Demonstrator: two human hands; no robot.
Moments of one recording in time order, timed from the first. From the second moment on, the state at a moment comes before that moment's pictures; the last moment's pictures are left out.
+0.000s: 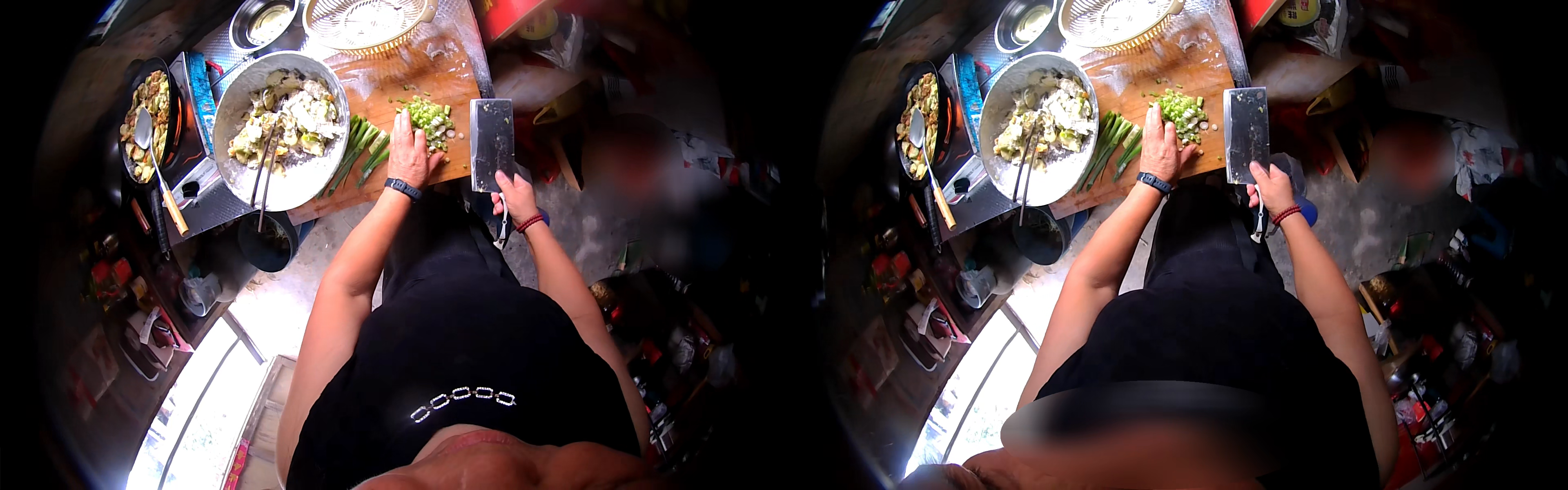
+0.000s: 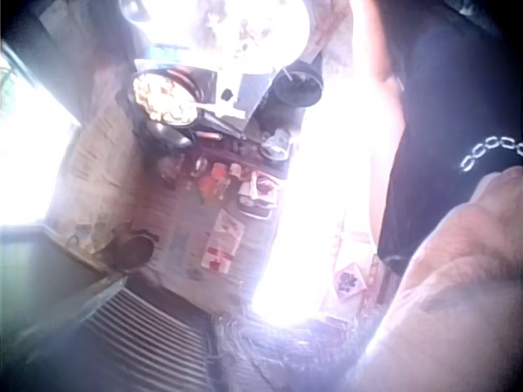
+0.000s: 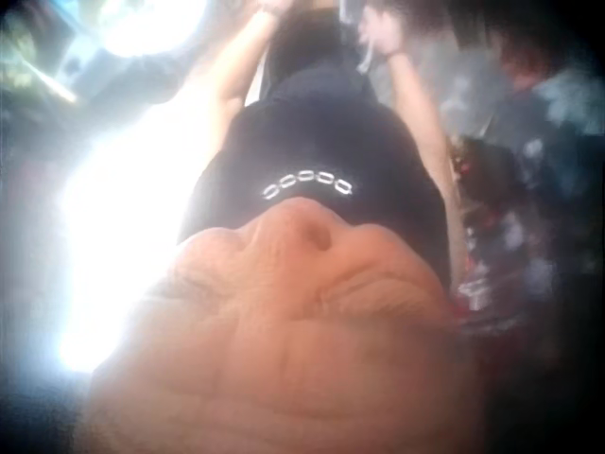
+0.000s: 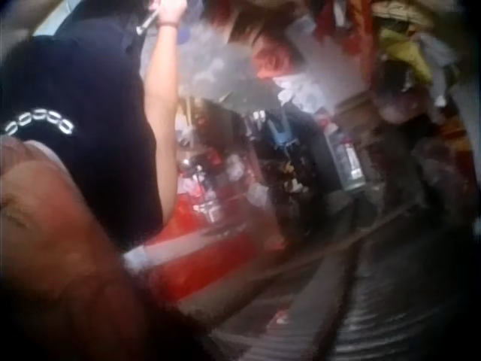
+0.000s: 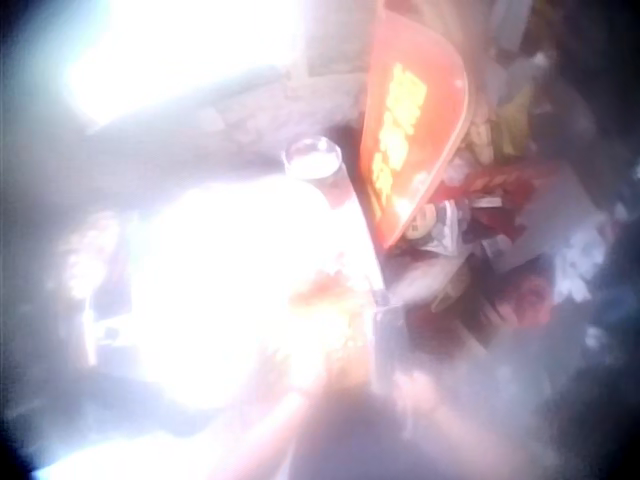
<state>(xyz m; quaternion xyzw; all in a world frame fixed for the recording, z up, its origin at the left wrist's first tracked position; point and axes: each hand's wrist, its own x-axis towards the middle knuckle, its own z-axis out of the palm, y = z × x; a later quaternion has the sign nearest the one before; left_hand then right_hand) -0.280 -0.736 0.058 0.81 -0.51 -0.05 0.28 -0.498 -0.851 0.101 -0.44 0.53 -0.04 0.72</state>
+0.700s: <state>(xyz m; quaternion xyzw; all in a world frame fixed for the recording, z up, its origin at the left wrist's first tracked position) -0.293 -0.802 0.050 0.79 -0.32 -0.02 0.52 -0.437 -0.846 0.104 -0.45 0.46 0.03 0.76</state>
